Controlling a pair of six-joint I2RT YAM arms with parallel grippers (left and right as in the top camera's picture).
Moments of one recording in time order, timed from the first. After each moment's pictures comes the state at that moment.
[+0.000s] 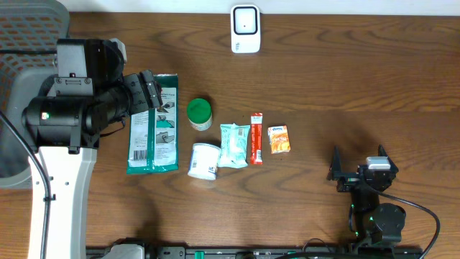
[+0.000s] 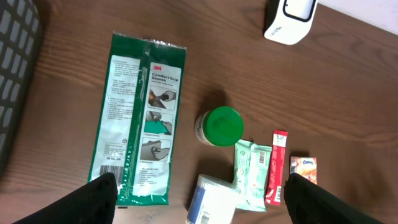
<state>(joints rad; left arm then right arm) -0.04 1.33 1.58 -1.18 0.15 -0.31 -0.03 0.01 0.01 -0.07 -0.02 -0.06</state>
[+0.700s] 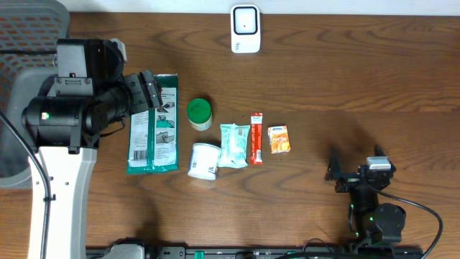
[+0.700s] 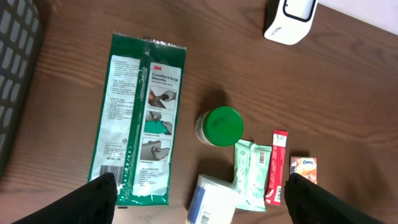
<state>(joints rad) -0.04 1.33 1.58 -1.18 0.15 -0.31 -0.03 0.01 0.01 -0.06 -0.07 0.04</state>
